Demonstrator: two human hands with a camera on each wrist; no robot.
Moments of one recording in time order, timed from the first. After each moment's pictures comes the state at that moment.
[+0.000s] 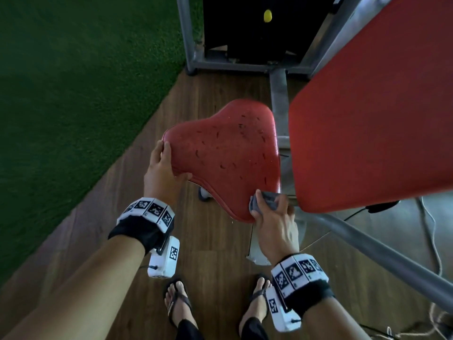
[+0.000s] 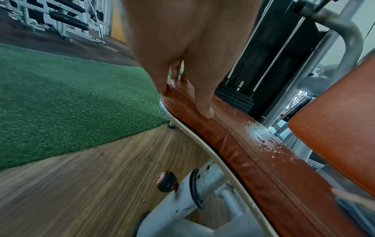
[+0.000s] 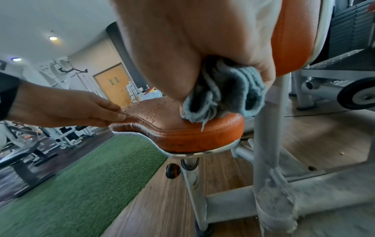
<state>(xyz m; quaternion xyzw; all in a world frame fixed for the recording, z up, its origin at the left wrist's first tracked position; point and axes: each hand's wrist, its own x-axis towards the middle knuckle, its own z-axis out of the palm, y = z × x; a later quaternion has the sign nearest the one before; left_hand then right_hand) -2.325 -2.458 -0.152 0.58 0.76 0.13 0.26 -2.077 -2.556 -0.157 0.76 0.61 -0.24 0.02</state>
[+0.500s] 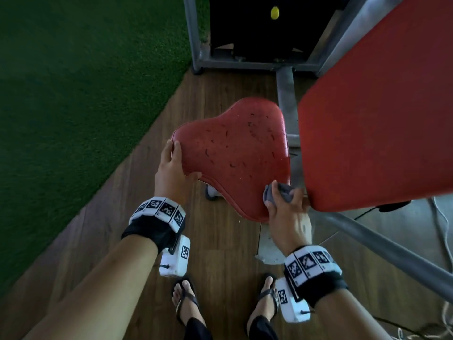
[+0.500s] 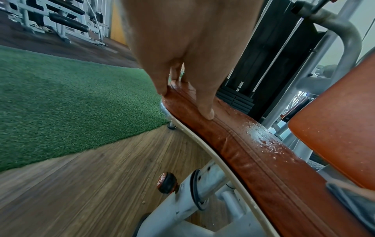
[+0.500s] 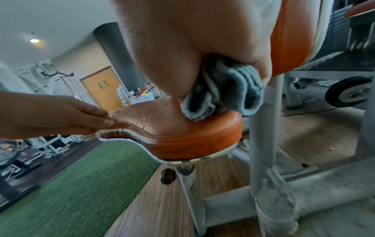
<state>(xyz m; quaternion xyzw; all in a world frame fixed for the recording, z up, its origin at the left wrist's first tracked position) -2.326 -2.459 -0.152 0.58 0.76 0.12 0.27 -2.078 -2.541 -0.154 0.77 0.59 -0.23 -0.01</state>
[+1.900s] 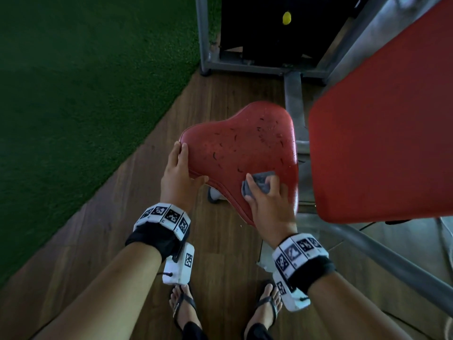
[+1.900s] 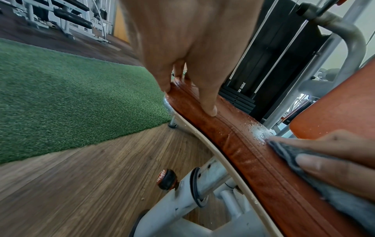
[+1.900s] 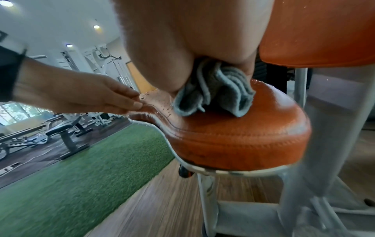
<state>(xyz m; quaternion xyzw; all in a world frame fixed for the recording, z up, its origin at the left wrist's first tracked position) -2.329 -2.465 -0.158 0.57 0.76 0.17 0.28 -2.114 -2.508 -0.163 0.68 0.71 -0.19 -0.01</state>
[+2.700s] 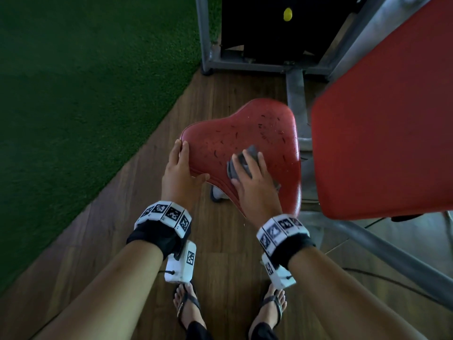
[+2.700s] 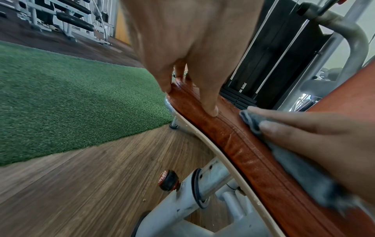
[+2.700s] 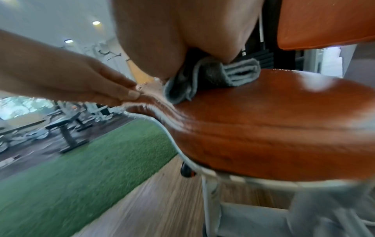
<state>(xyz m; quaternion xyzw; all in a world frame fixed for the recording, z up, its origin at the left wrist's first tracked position) -2.327 -2.465 -0.159 0.58 0.76 0.15 0.26 -2.142 -2.480 -0.185 0.62 0.77 -0.13 -0.08</state>
